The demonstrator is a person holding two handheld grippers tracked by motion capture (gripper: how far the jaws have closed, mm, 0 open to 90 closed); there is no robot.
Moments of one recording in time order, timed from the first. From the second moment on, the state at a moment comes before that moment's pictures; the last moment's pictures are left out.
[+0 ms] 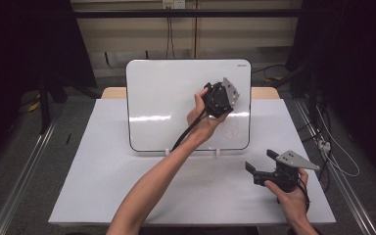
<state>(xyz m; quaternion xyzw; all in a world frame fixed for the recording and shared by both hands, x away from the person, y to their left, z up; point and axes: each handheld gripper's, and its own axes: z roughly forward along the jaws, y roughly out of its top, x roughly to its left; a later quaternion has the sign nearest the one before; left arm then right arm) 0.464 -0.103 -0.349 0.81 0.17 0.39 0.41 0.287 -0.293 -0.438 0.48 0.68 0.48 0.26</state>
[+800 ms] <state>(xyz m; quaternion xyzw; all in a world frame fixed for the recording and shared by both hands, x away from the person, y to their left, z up) 0.464 -0.115 -0.360 0.80 0.11 0.41 0.42 0.288 -0.294 -0.441 0.48 0.69 0.48 0.26</state>
